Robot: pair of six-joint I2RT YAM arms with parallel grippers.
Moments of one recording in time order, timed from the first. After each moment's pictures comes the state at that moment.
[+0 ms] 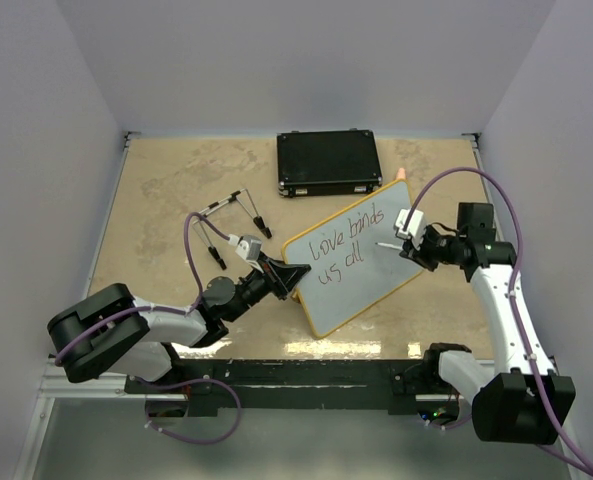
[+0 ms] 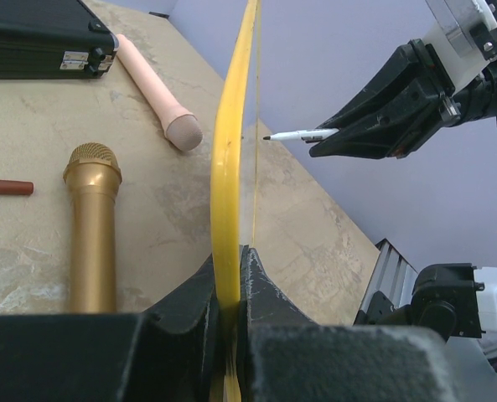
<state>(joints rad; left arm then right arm) -0.95 1.37 0.24 1.25 -0.08 -0.60 -0.07 1.02 0.87 -0.80 -0.71 -1.07</state>
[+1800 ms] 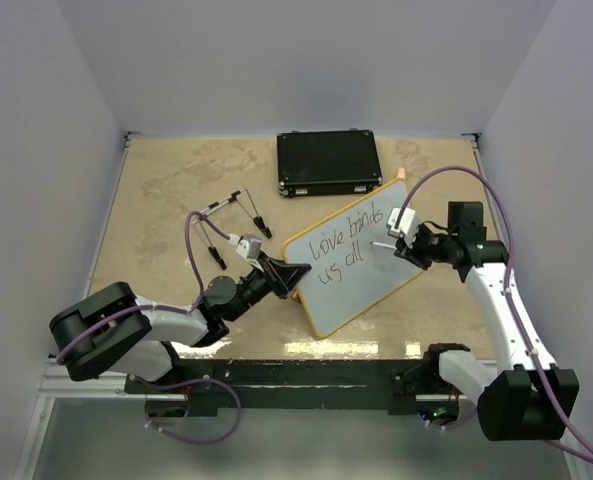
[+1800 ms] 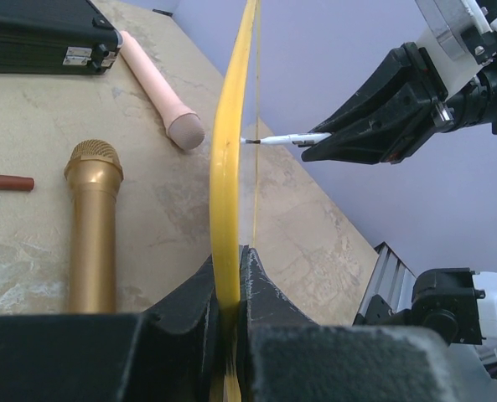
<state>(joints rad) -0.94 1.38 0.25 1.25 -0.08 -0.62 0.00 1.04 0.86 -0.73 -0.64 -0.99</state>
